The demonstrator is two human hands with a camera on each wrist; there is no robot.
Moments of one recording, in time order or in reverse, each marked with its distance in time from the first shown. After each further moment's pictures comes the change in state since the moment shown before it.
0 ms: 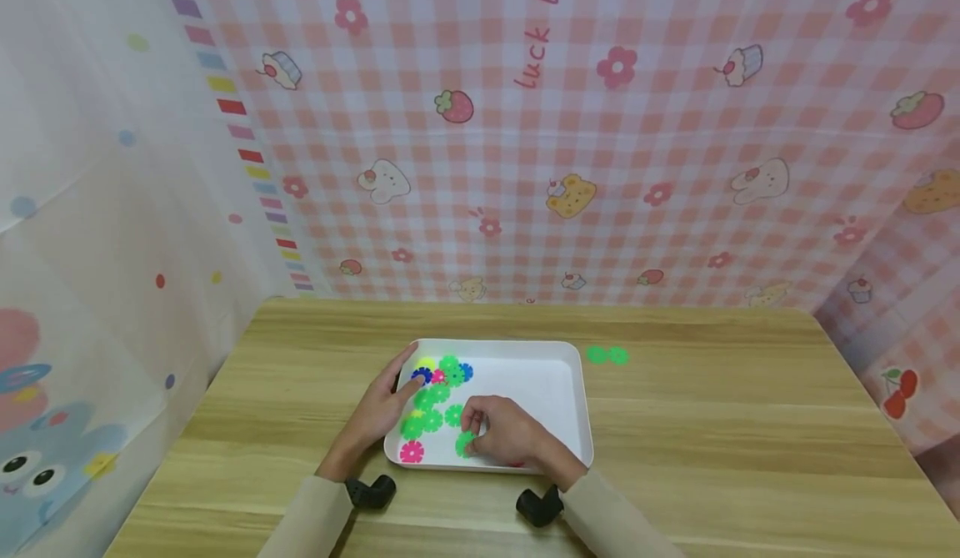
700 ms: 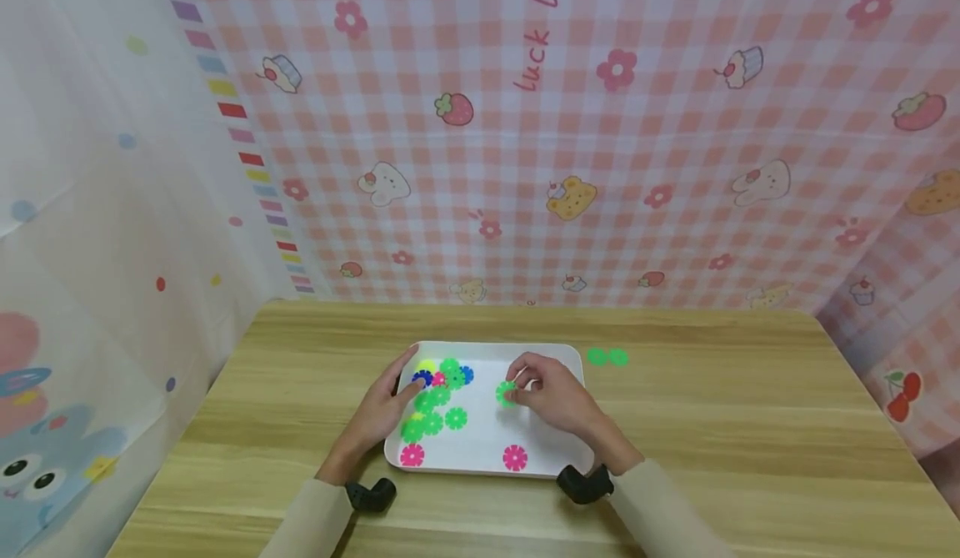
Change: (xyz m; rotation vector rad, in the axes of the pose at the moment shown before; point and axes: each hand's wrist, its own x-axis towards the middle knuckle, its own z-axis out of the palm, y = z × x) left_hand -0.010 0.027 -0.001 -0.007 -0.010 -0.041; right_hand -0.018 0.005 -0.062 0.106 0.268 0.068
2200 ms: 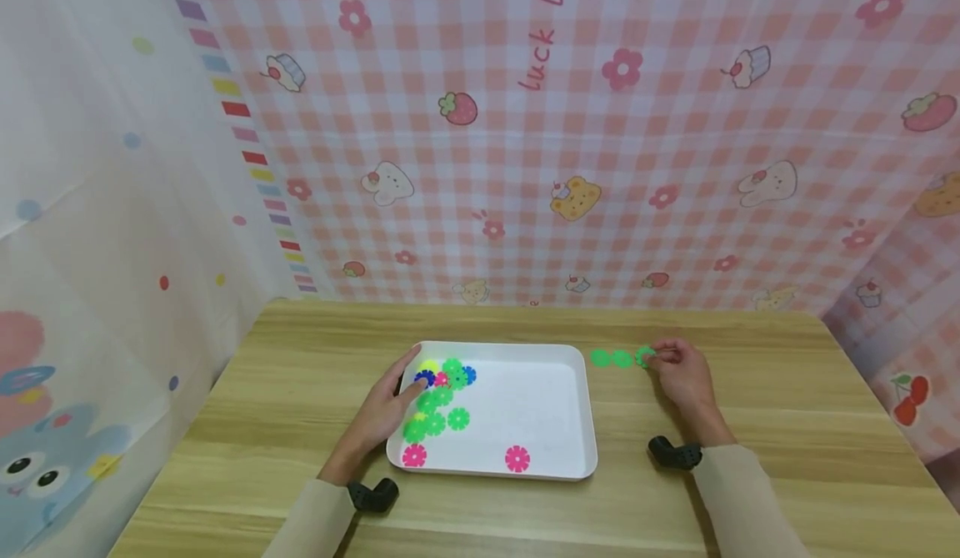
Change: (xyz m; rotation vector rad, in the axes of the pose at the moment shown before) left_hand 0.013 -0.029 0.002 0.008 0.038 0.033; right_hand -0.016 0.123 -0.114 0.017 0.527 0.334
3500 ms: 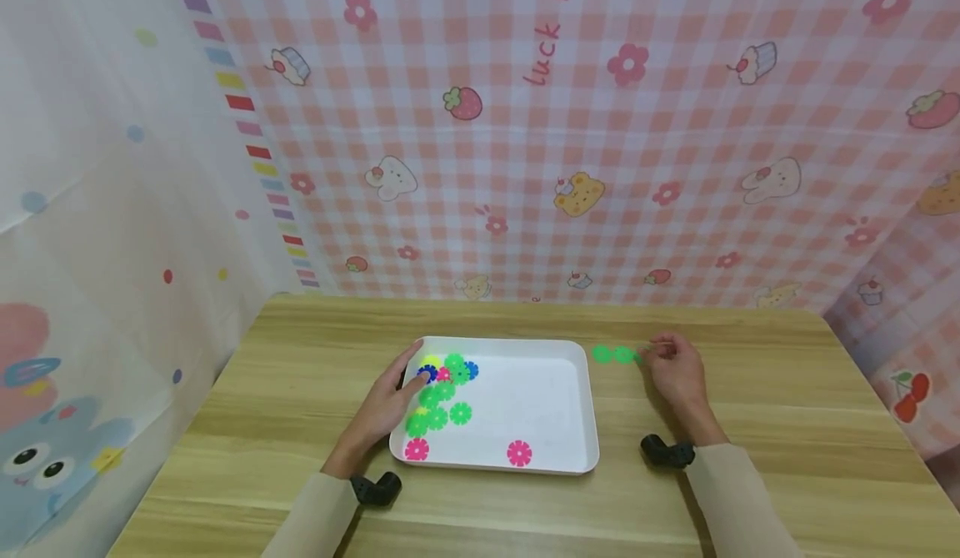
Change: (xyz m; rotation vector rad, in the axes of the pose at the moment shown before) left_hand -0.001 -0.001 -0.001 0.001 -0.012 0.019; right_hand -0.007 -0.012 0.011 -0.018 0.064 -0.009
